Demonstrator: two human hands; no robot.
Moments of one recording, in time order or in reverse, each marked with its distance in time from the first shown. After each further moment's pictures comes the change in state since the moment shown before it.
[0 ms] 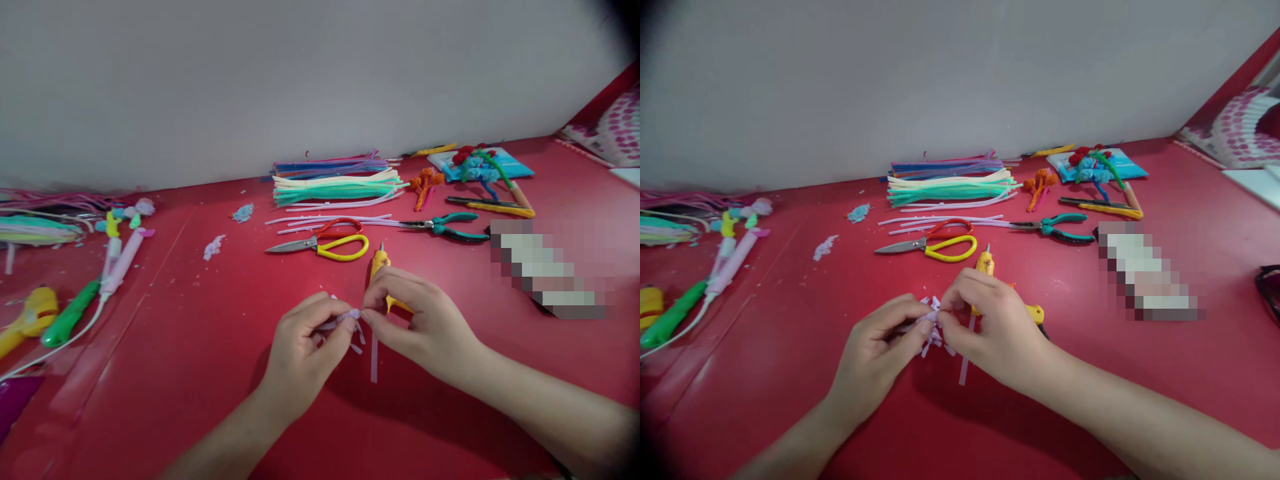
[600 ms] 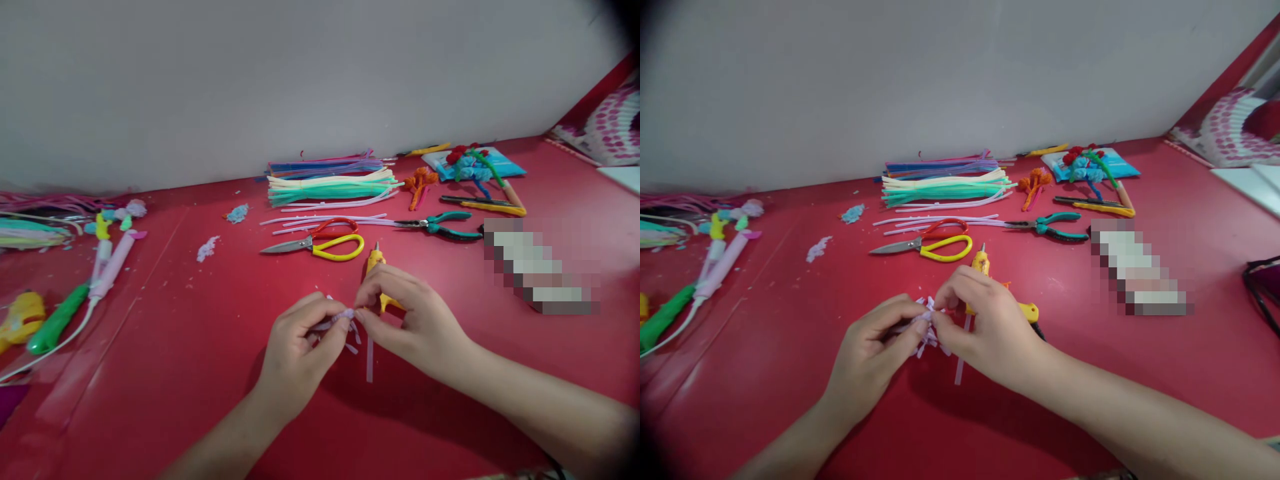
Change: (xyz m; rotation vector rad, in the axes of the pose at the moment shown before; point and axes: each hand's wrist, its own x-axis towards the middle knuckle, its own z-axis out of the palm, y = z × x) left_hand 0.001 -0.003 0.000 0.042 -0.004 0.012; right_hand -0.001 0.003 0.002 -0.010 0.008 0.003
